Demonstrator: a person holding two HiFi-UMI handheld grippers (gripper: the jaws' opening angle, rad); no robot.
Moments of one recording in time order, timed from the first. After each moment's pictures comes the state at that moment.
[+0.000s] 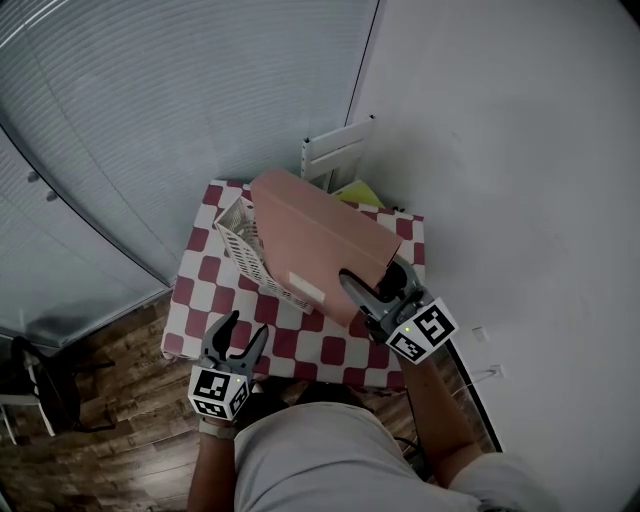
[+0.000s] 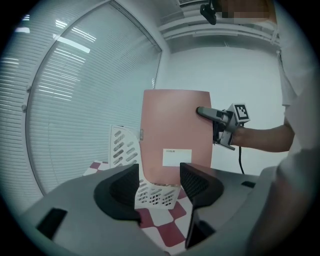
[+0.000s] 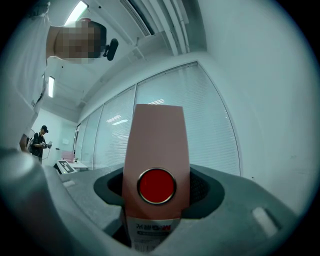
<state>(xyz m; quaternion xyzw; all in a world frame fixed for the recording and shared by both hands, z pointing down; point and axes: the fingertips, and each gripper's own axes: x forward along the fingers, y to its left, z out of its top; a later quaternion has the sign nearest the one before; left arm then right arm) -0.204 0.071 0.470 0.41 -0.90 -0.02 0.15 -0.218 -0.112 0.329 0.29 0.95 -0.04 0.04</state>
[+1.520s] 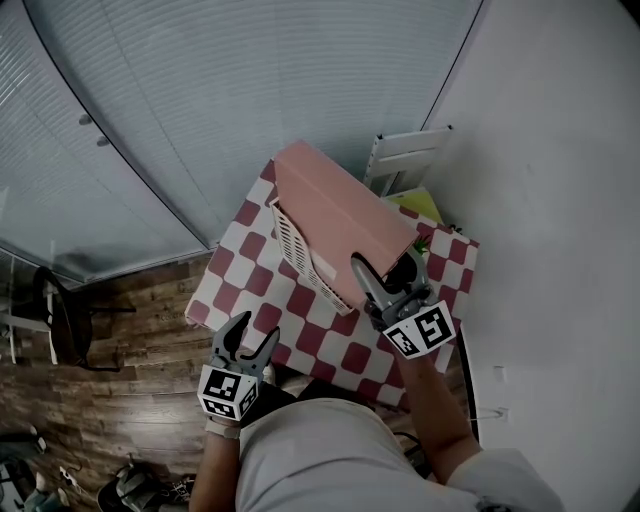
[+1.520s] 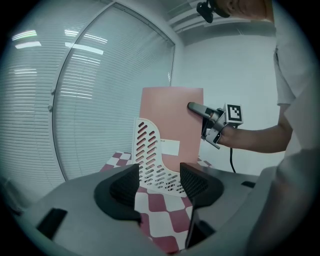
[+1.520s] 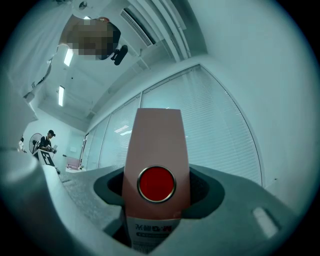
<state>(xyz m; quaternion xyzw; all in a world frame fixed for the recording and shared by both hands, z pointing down) -0.198 0.110 0.491 0.30 -0.93 -0.01 0.20 -0.289 -0.072 0.347 0.34 0.93 -0.06 0.11</state>
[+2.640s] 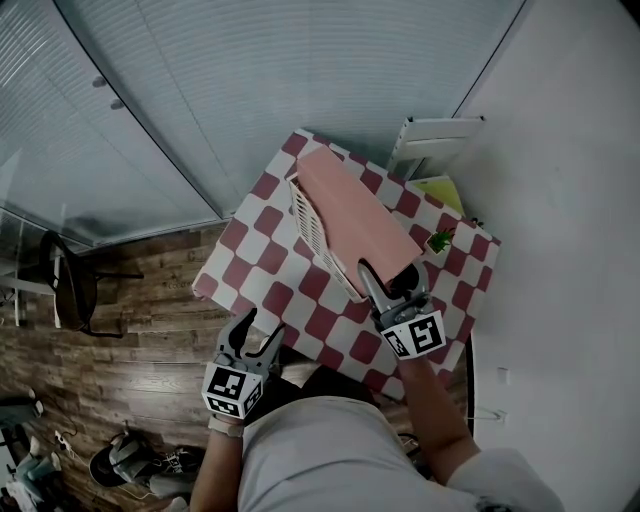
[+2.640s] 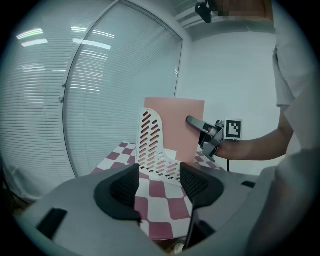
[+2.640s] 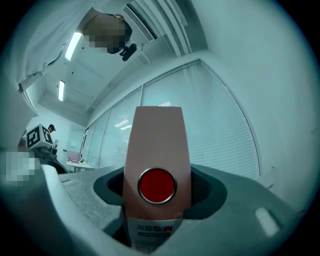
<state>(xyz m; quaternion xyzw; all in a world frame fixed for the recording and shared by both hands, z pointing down) -0.170 0.122 0.518 0.26 -0.94 -0.03 0.23 -0.280 -0.060 0.430 0.34 0.94 -0.05 0.09</state>
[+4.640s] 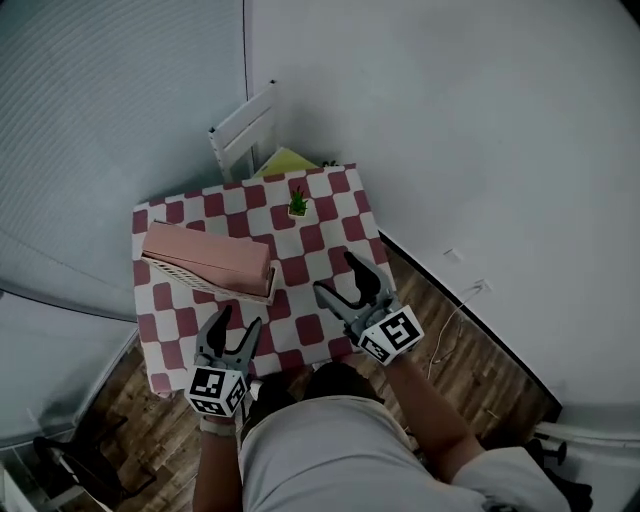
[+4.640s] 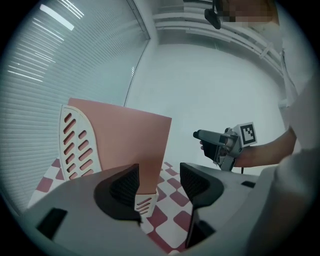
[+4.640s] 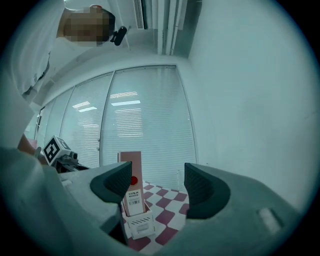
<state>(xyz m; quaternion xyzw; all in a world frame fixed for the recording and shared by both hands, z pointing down) -0.209 -0.002 0.497 0.55 -0.82 -0.01 0.18 -0.160 -0.163 0.429 0.08 1.00 -0.04 0.00</state>
